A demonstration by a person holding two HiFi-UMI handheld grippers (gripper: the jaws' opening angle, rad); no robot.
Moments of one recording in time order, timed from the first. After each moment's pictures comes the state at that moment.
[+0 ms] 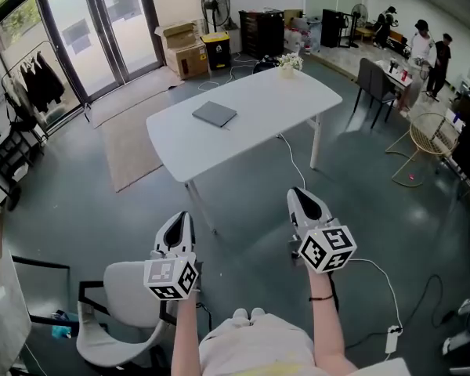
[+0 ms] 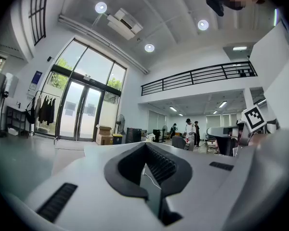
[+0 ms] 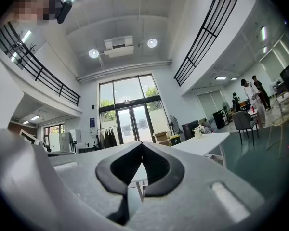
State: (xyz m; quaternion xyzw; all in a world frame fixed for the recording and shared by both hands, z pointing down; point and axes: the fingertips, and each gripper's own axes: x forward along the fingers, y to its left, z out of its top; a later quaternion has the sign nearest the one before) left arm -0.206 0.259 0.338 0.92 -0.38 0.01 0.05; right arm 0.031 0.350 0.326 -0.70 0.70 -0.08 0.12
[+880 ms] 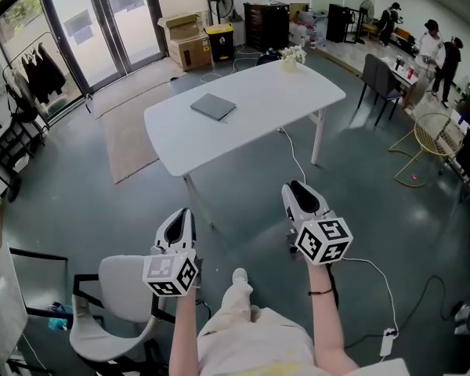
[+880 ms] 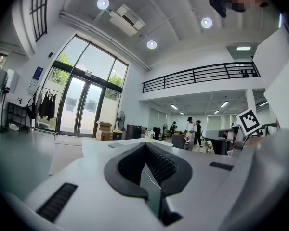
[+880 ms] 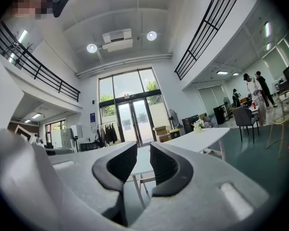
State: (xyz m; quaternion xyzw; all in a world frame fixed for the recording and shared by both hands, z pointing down) left arm -0.175 0.258 0.359 0.92 -0.39 0.02 0.07; right arm 0.061 0.329 0.354 -0.69 0.71 -0.10 0.10
